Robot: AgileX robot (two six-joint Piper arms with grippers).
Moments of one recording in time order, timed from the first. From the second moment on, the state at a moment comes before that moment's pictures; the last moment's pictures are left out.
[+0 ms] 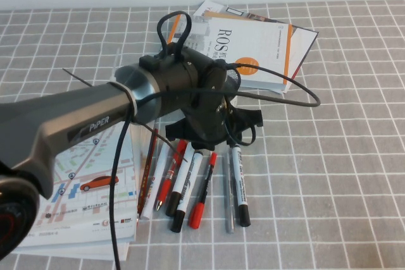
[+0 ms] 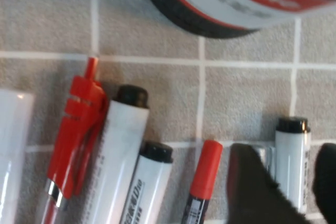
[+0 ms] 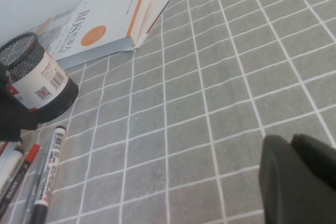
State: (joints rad) right arm -0.04 -0.01 0.03 0.49 0.40 -0.02; left arm -0.73 2.02 -1.55 0.06 0.80 -0.69
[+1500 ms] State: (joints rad) right arm -0.04 -0.01 0.03 0.49 0.40 -0.02; left arm -1.27 1.16 -1.01 0.44 1.00 -0.75
